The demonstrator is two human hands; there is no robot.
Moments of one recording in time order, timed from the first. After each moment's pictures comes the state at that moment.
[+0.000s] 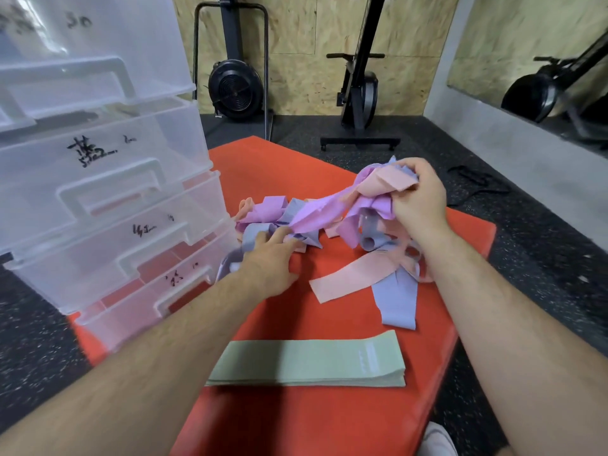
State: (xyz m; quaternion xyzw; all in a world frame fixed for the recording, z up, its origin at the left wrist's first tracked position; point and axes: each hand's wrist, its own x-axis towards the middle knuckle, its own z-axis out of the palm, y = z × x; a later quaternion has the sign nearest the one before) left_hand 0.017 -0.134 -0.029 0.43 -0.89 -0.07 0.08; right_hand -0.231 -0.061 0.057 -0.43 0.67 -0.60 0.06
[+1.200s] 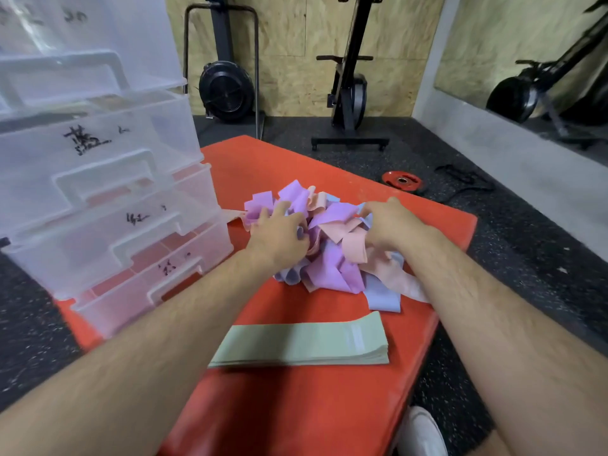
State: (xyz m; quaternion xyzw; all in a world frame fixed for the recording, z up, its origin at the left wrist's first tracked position) left_hand -0.020 -0.125 -0.002 0.46 -0.87 -0.08 0.15; right_hand -0.216 -0.033 0.049 -0.53 0.84 -0.07 0.10
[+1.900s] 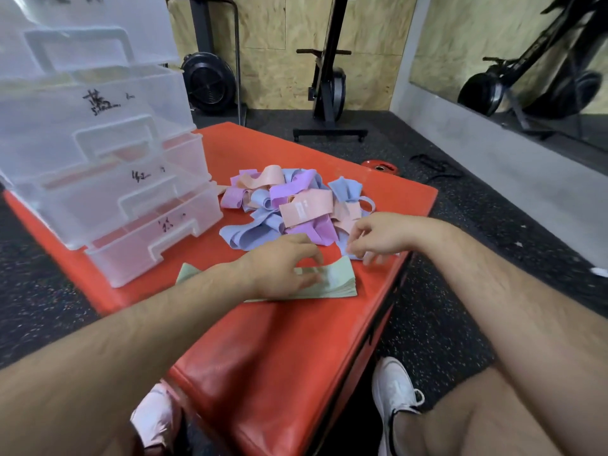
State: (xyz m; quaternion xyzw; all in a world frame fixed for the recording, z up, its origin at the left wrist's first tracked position) left_hand 0.032 0.006 -0.007 0.19 -0.96 -0.16 0.11; right_hand -0.198 0.081 0.046 -0.55 0.76 -0.08 0.33
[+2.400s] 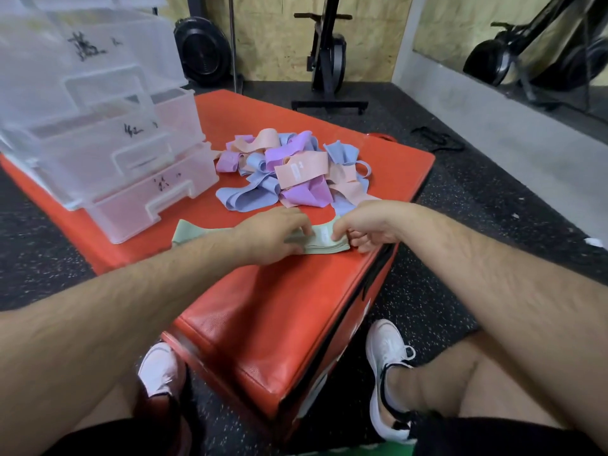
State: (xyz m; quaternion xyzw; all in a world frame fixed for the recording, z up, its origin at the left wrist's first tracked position) left_hand 0.038 0.017 -0.022 0.21 -0.96 -0.14 0.07; right_hand -0.164 0.099 0.007 -0.35 0.79 -0.18 0.48
